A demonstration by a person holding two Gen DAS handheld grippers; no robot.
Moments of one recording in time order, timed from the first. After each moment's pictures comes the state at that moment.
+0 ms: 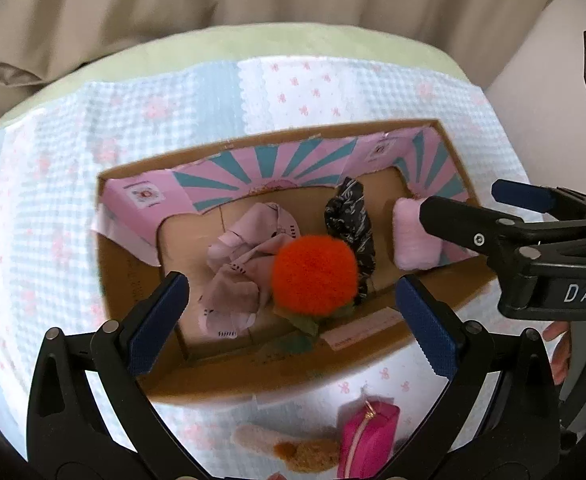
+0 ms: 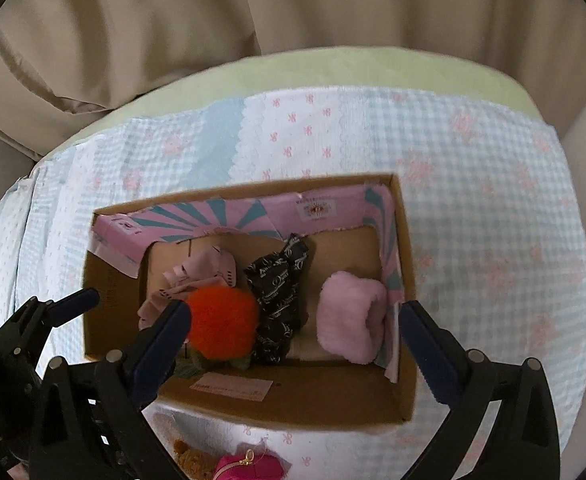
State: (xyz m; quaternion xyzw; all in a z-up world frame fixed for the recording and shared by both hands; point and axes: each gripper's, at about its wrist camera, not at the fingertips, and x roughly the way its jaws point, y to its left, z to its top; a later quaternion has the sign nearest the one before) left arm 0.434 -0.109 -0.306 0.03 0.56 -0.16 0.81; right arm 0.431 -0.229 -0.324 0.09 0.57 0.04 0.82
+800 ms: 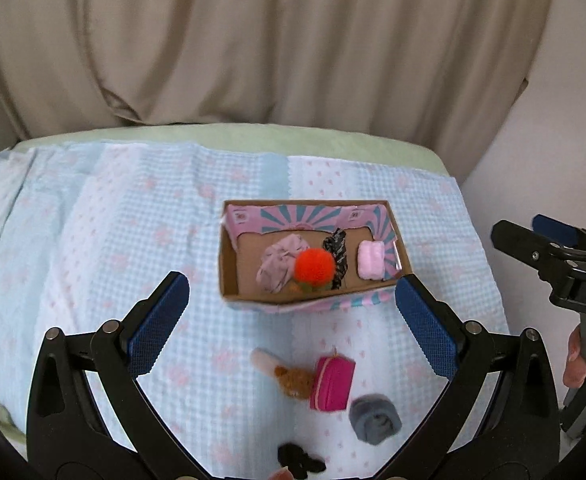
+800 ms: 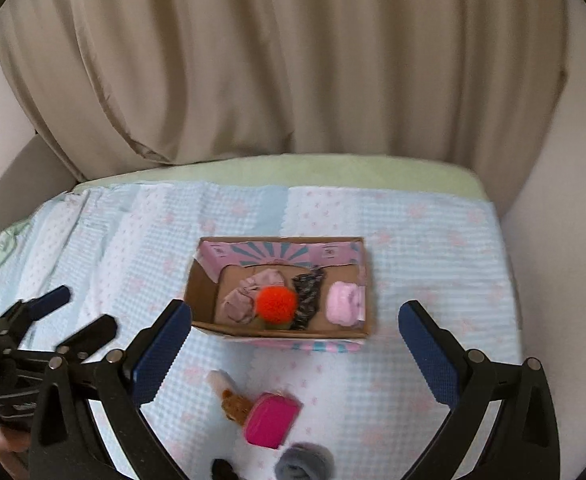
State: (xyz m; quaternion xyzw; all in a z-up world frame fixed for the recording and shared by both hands) left arm 0.262 -0.035 -0.108 -0.03 0.44 -0.08 0.89; right arm 0.271 -0.207 -0.123 0.04 0.45 0.04 0.89
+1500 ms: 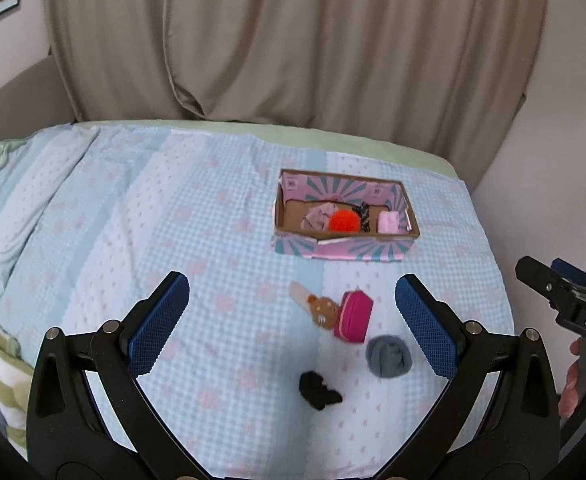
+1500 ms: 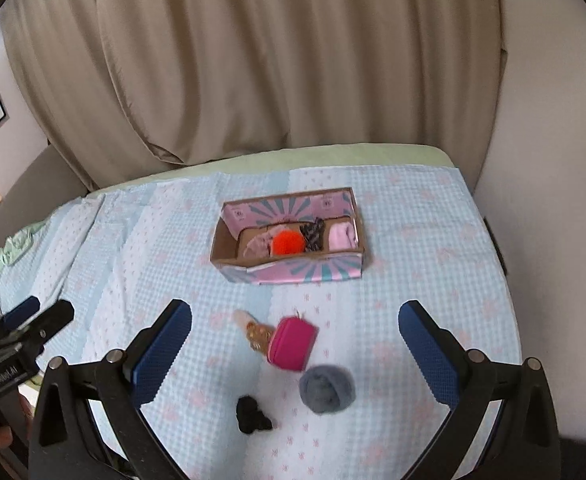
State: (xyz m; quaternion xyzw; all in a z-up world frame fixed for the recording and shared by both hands) left arm 0.072 0.017 -0.083 -0.04 0.40 -0.02 0.91; right arm 0.088 -0.186 -0.114 0.08 0.42 0.02 0.91
